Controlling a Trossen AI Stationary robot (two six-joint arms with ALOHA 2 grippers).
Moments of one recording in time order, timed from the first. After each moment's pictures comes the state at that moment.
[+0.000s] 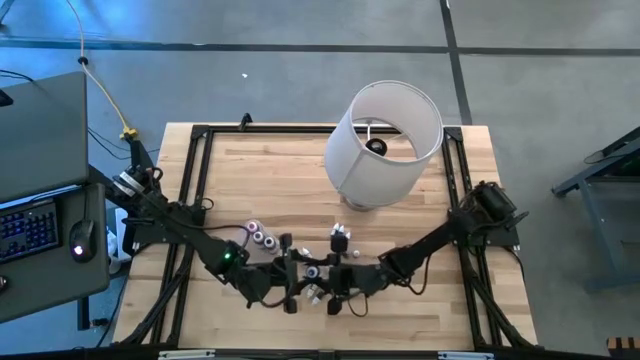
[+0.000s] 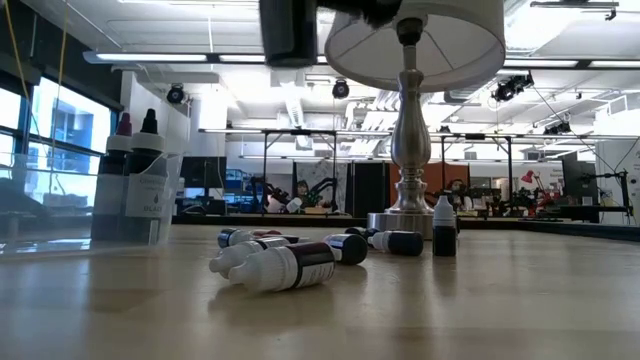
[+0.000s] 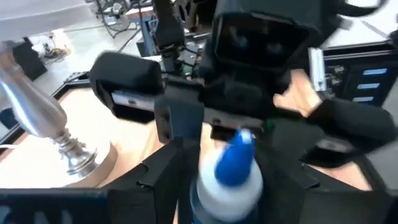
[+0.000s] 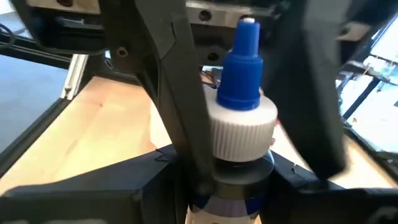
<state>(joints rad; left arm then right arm) -0.63 1.58 1.06 0.13 -0.75 -0.15 0.52 1.88 1.12 0.57 0.60 -0.14</state>
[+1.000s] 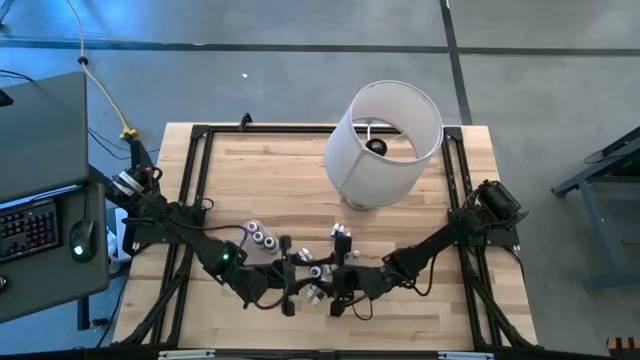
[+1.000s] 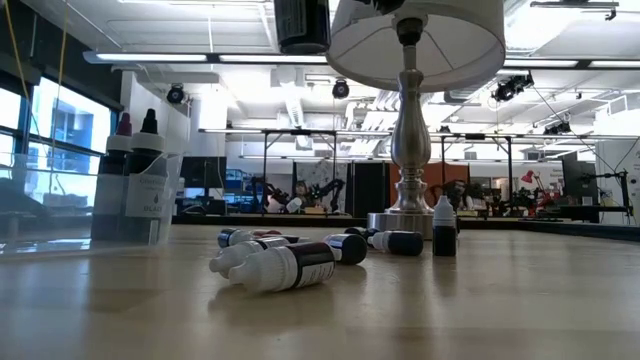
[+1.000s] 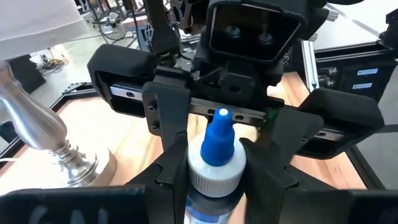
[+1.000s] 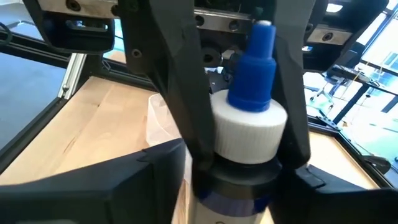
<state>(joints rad) -0.63 1.57 1.06 0.18 -0.74 -0.08 0.54 1.86 1.12 0.54 0.64 -0.16</state>
